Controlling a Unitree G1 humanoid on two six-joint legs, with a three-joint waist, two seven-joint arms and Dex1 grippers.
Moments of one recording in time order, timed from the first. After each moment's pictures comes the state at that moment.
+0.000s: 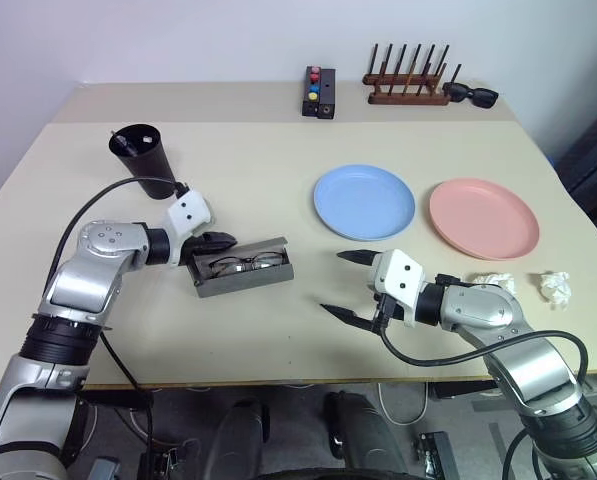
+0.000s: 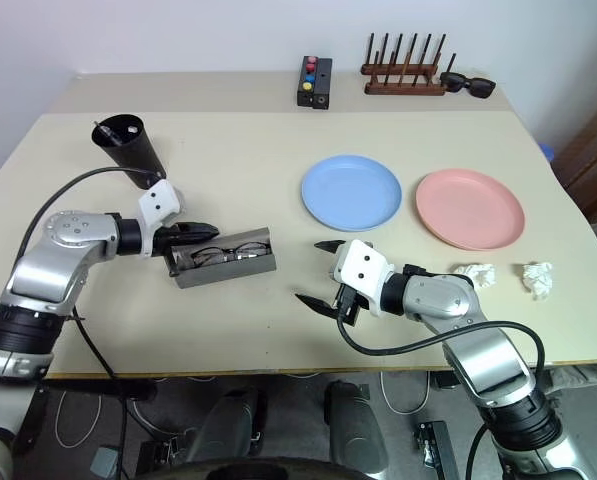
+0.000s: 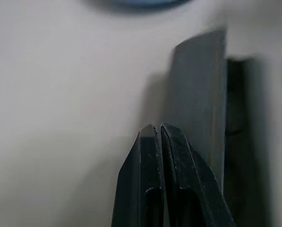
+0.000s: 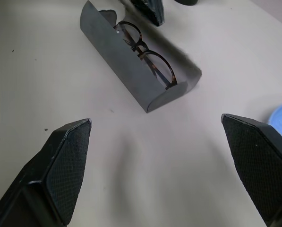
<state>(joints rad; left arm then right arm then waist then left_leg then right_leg) -0.49 0.73 -0.11 0.00 -0.23 0.44 -1.06 -0.18 -0.65 0.19 -0.51 0.22 0.42 0.78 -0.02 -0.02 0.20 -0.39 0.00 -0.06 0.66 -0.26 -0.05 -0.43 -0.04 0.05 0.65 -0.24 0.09</state>
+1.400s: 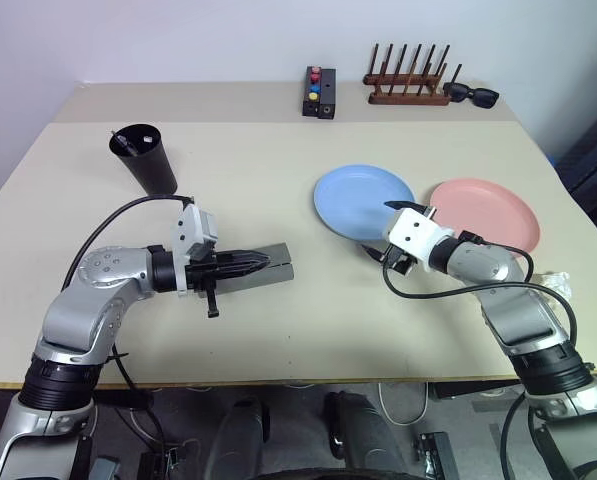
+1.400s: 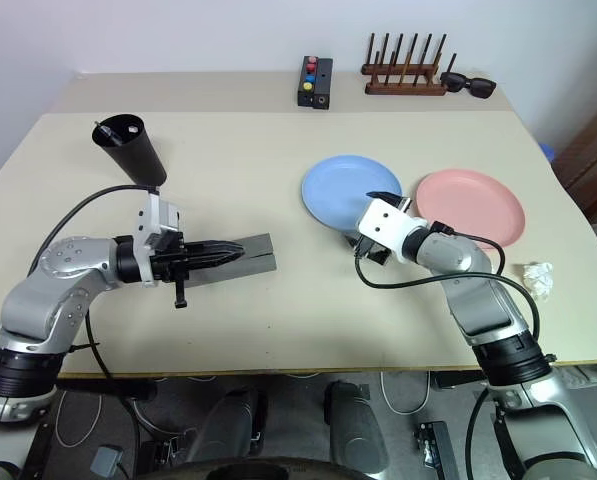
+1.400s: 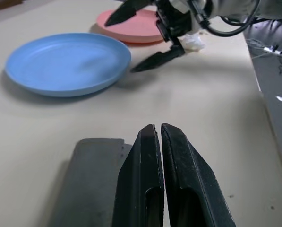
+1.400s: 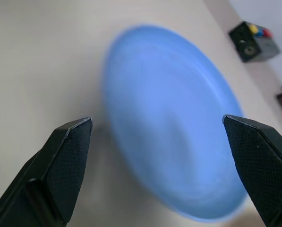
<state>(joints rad) -0.31 0.66 0.00 -0.26 -0.49 0.48 -1.08 -0.41 -0.67 0.19 -0.01 -0.15 0.14 0.60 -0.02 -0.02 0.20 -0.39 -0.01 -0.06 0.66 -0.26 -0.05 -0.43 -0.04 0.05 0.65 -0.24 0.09</state>
